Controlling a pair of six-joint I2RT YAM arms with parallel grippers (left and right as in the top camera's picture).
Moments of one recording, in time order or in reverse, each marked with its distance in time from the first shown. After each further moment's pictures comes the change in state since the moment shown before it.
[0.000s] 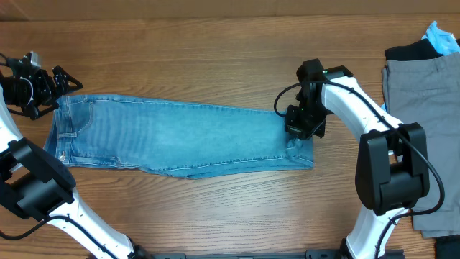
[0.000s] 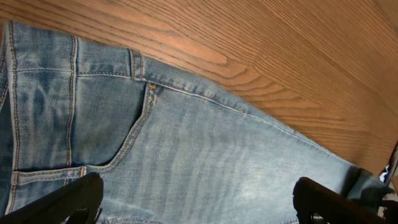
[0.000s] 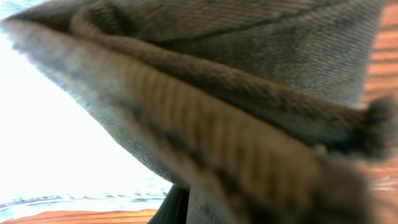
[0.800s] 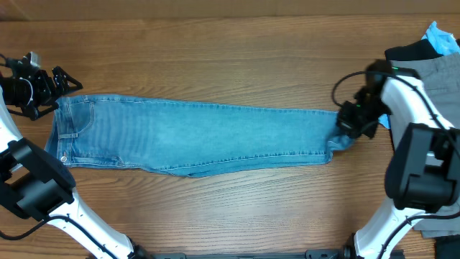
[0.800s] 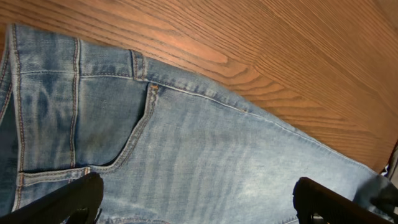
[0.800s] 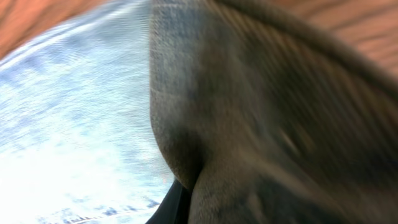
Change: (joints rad) left arm 0.001 0.000 0.000 -0.003 0.000 0.000; right arm -0.363 0.000 -0.002 -0.056 0.053 -0.119
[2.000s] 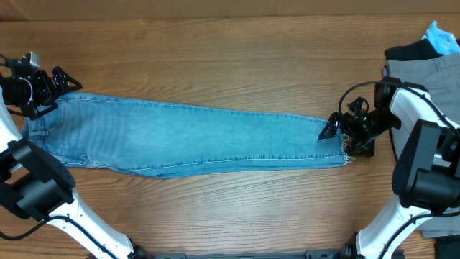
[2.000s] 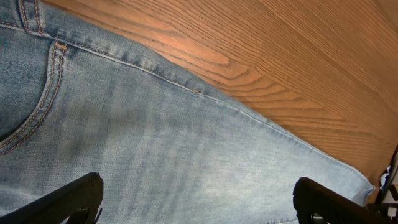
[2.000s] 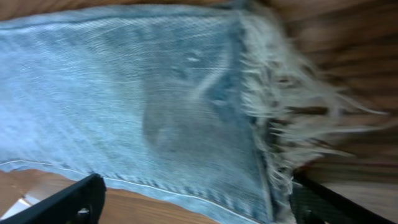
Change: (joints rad) left arm 0.006 0.000 0.000 0.004 -0.003 0.000; right arm -0.108 0.018 -0.134 0.058 -0.253 -0.319
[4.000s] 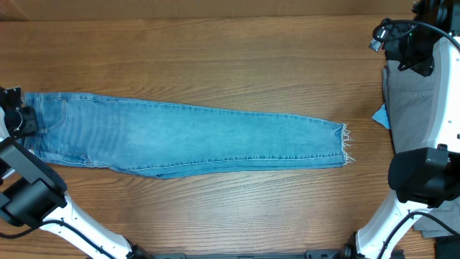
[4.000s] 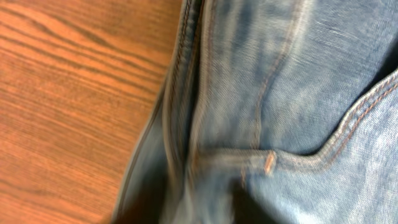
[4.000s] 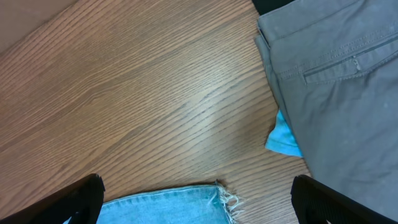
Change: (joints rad) left arm 0.094 0.000 -0.278 0.418 -0.643 0.232; right arm 0.031 0.039 0.993 -0.319 0.388 0.267
